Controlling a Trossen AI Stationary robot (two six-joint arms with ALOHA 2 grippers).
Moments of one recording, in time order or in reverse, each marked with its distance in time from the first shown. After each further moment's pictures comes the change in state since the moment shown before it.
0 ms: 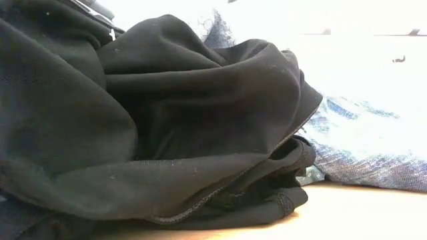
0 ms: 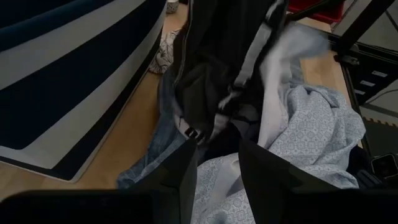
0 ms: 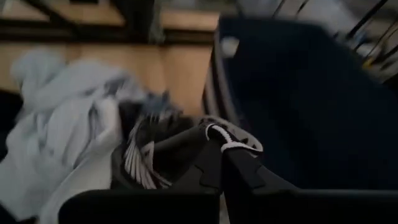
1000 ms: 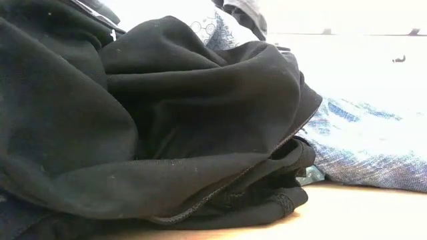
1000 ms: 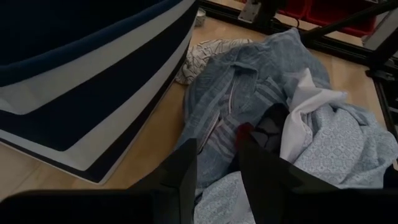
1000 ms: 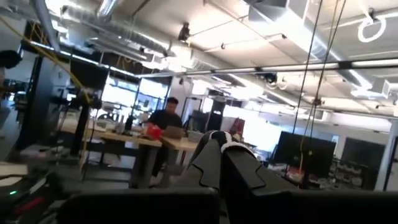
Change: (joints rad) left arm 0.000 0.003 0.000 -0.001 -0.116 -0.012; right arm -0.381 0.008 0.240 0.880 -0.227 -0.508
